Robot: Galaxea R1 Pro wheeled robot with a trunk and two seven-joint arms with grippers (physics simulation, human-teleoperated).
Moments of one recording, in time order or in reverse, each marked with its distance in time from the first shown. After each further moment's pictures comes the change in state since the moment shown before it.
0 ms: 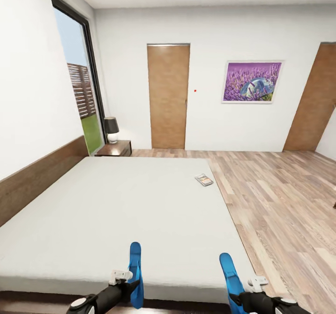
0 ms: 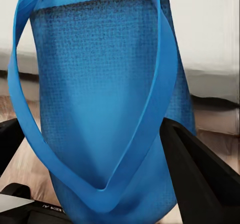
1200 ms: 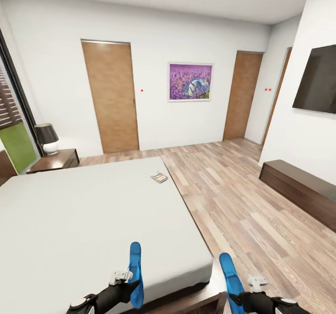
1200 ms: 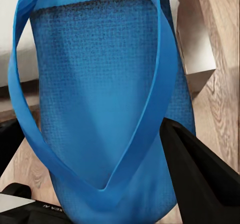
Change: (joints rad) left arm 0.000 0.000 0.000 0.000 0.000 0.000 0.000; right arm 0.000 0.000 0.000 0.000 0.000 0.000 0.003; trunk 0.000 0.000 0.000
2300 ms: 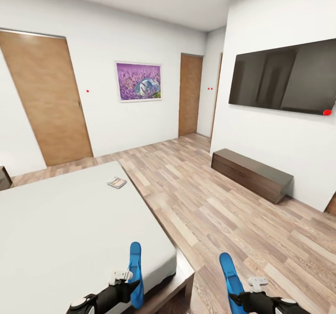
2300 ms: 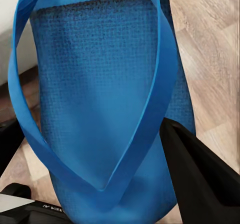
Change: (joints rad) left arm 0.000 0.000 0.000 0.000 -0.001 0.000 -0.001; right arm 0.000 0.000 0.000 0.000 0.000 0.000 -0.002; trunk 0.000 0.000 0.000
